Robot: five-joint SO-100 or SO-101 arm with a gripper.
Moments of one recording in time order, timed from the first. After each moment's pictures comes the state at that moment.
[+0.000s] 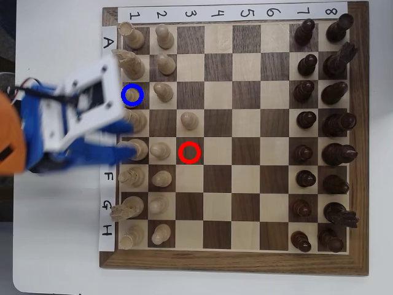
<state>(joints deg) 9.1 141.5 97.9 85.0 65.1</state>
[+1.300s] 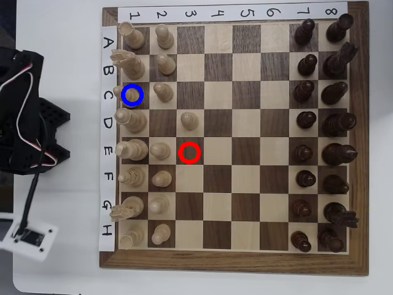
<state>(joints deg) 99.1 185.2 160.8 58.7 -3.9</state>
